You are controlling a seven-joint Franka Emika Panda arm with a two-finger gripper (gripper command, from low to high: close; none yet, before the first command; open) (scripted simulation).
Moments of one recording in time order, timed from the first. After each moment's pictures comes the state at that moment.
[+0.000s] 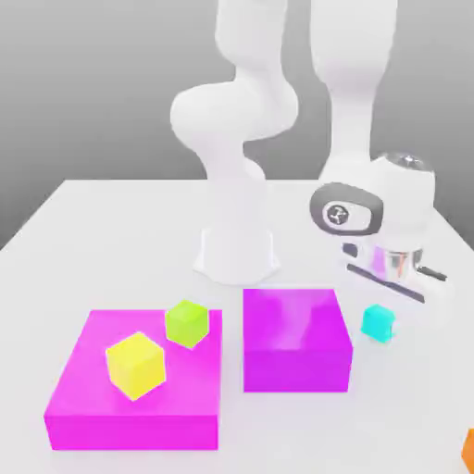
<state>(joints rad) 0.49 0.19 0.23 -2.87 -0.46 3.06 2.78</state>
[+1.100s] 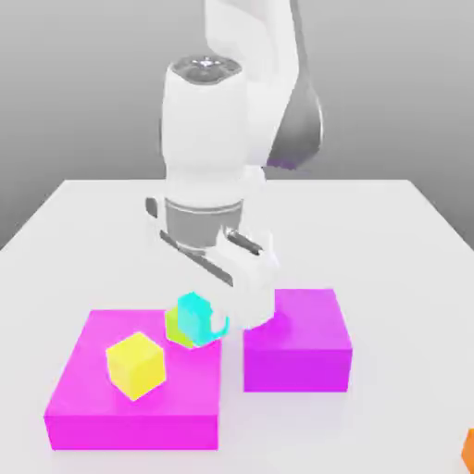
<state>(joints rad) -0.10 -0.17 -0.14 -2.64 -0.05 2.47 1.53</state>
